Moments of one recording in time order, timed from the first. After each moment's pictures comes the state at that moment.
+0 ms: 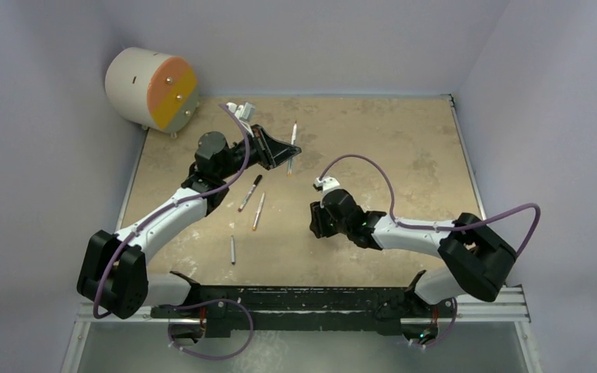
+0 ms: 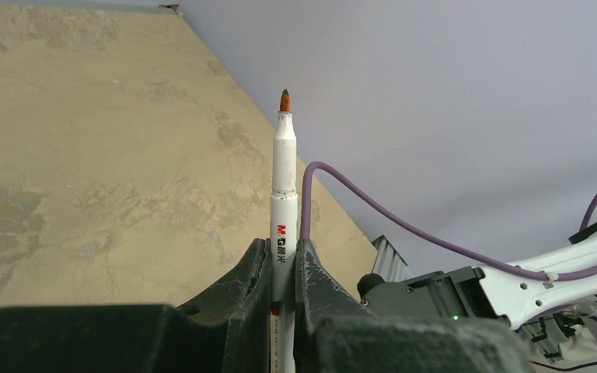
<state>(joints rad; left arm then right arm) -0.45 1.31 0.85 0.53 0.57 -0.76 0.85 1.43 0.61 0.07 0.11 0.42</state>
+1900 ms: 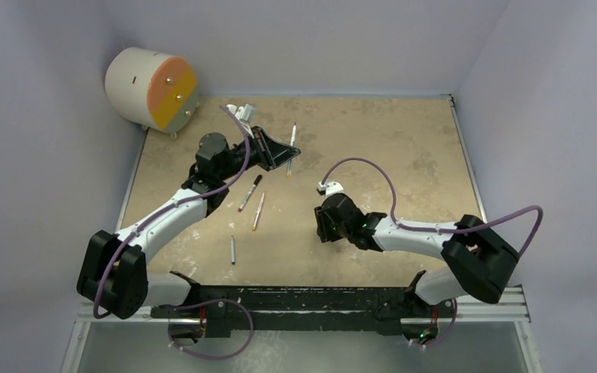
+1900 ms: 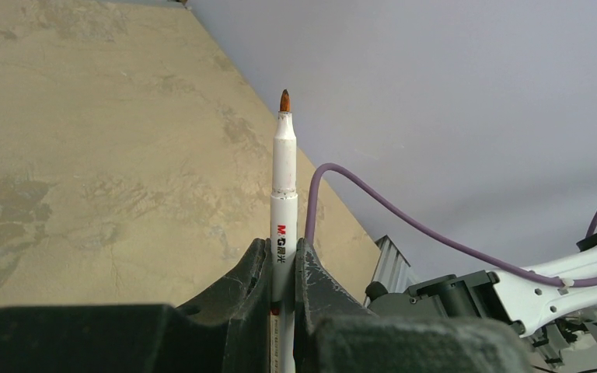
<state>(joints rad) -0.45 1.31 0.84 0.52 0.55 -0.76 0.88 1.40 0.61 -0.06 0.19 0.46</state>
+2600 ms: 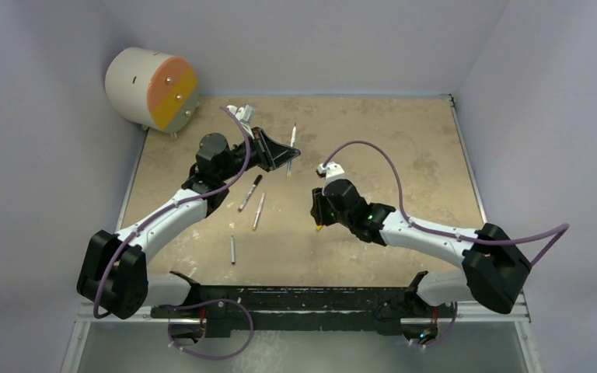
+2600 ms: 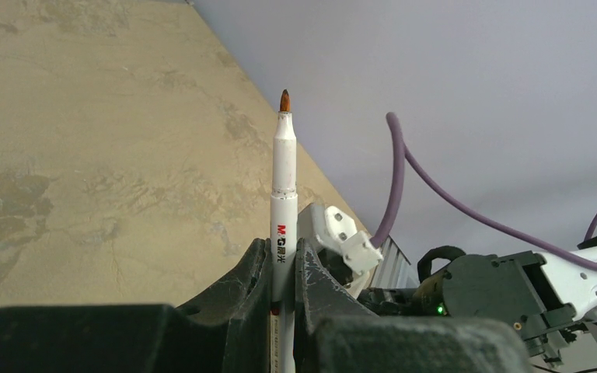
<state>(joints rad) -0.45 1.31 0.84 0.51 0.55 -0.76 0.87 1.33 0.71 -0.07 0.22 0.44</state>
